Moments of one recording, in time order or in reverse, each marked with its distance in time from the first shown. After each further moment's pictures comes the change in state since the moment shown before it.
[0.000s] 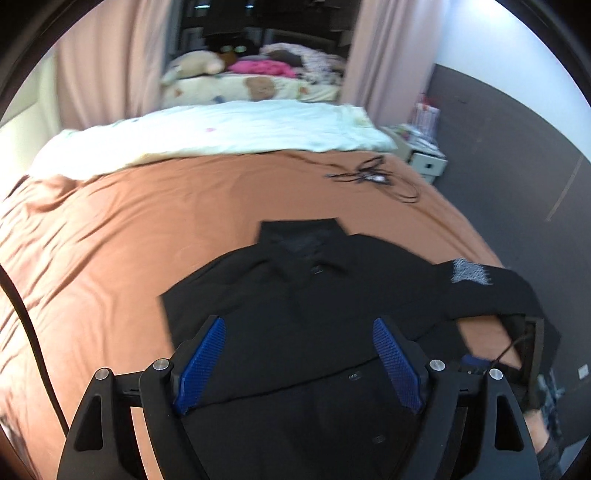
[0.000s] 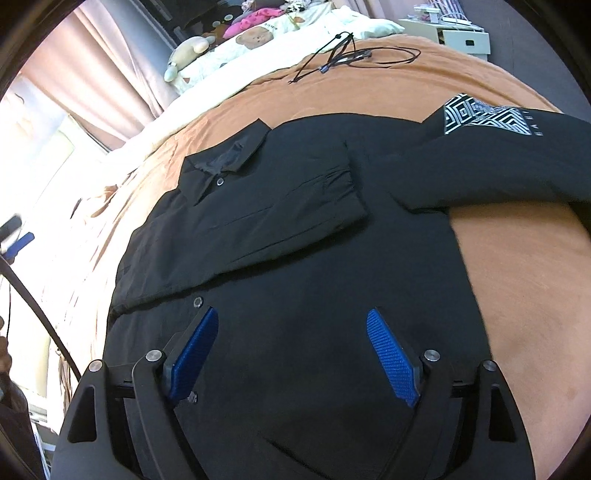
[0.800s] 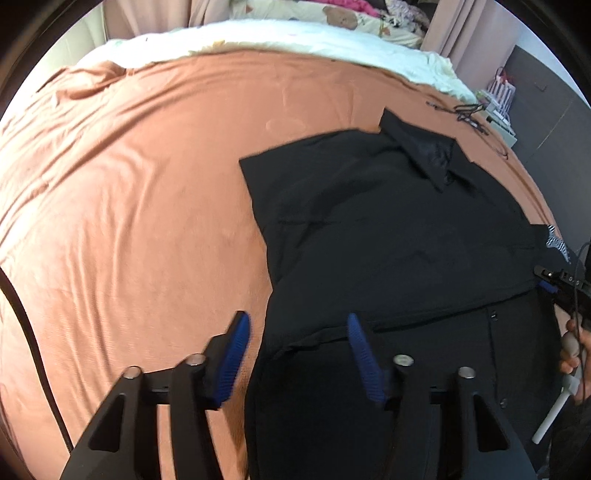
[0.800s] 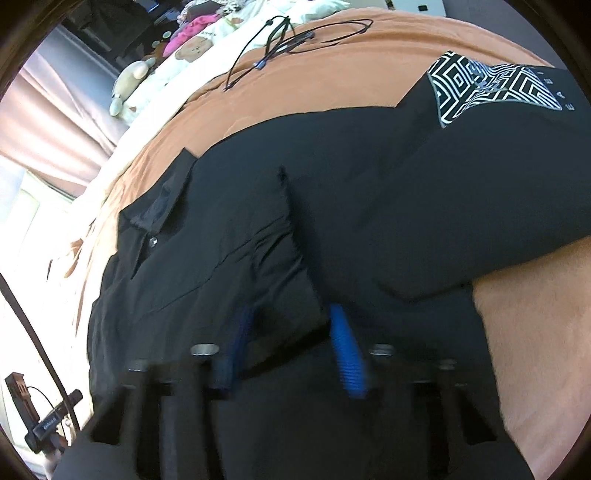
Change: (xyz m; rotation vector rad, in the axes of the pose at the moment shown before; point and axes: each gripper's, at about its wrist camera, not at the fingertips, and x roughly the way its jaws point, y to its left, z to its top) left arm 0.108 0.117 -0.095 -0.162 0.242 0.121; right arm 0.086 -0.045 0.060 0.201 -0.006 -0.053
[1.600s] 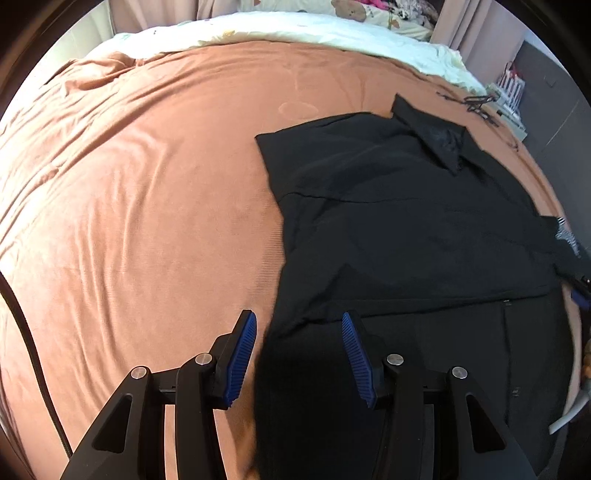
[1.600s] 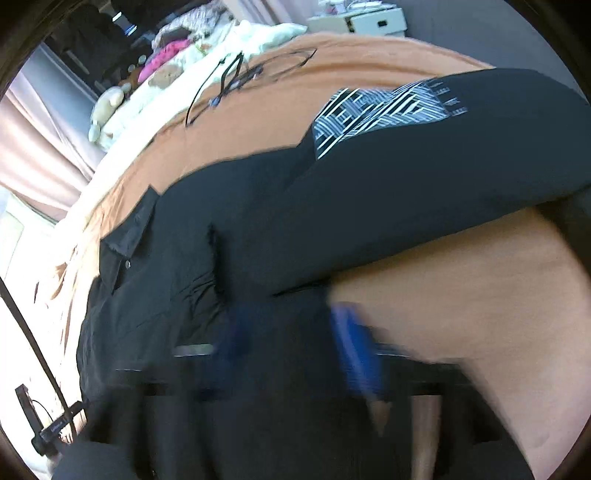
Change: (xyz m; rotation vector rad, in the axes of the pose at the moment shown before) left arm -0.007 0.001 -0.013 -0.010 0.015 0.024; right arm -0.067 -0.049 -0.002 0.060 -0.097 -0.078
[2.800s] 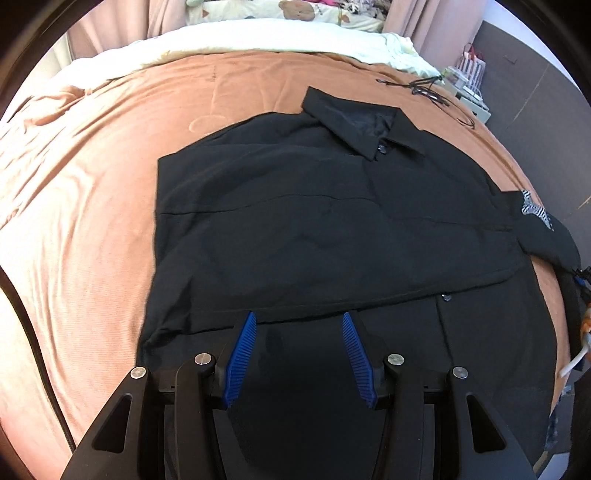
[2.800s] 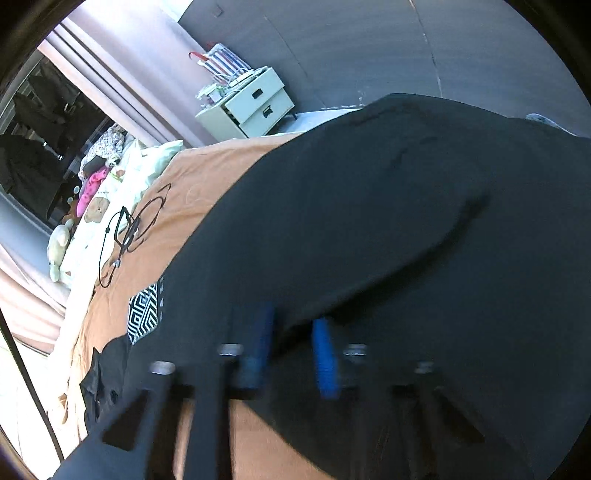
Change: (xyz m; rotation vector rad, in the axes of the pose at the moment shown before) left arm 0.013 -0.084 0.004 0.103 -0.017 -0.068; right arm -0.095 -0.155 0.024 0.336 -0.263 -0.082
